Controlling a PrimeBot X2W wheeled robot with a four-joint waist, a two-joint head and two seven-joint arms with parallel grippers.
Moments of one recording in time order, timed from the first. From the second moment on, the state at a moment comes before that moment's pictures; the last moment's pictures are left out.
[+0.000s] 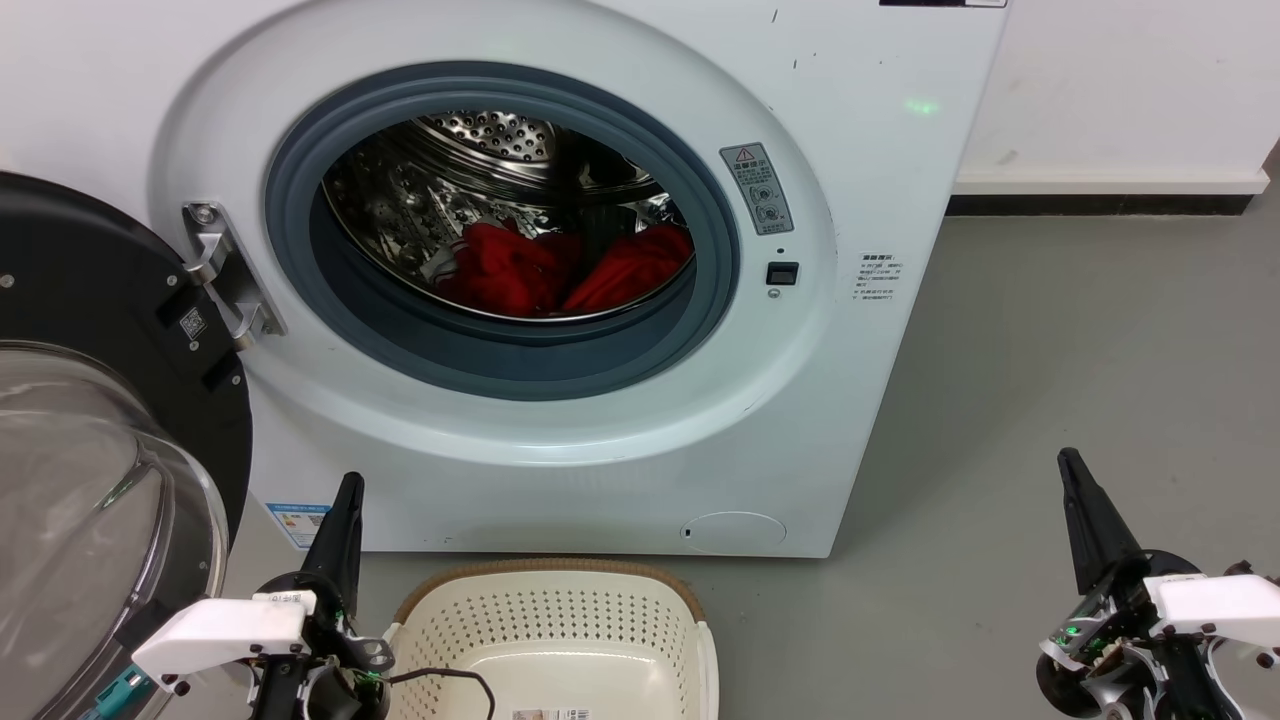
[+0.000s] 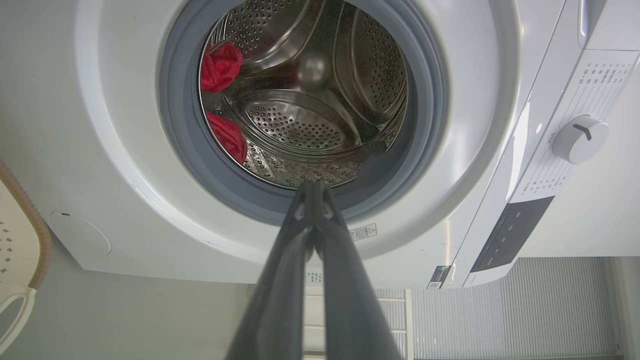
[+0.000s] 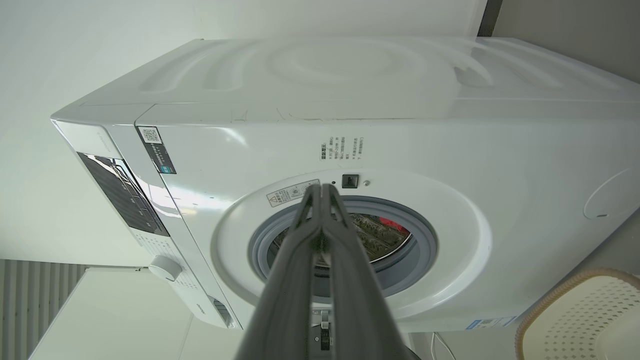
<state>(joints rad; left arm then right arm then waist) -0.11 0.05 0.11 0.25 -1.61 -0.13 0.11 -0.10 -0.05 -0.11 0.25 1.62 0.13 0.11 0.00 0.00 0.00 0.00</state>
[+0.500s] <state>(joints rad) -0.11 0.05 0.11 0.25 -1.61 -0.13 0.11 -0.10 -0.05 -0.11 0.25 1.62 0.13 0.11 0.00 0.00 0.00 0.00</state>
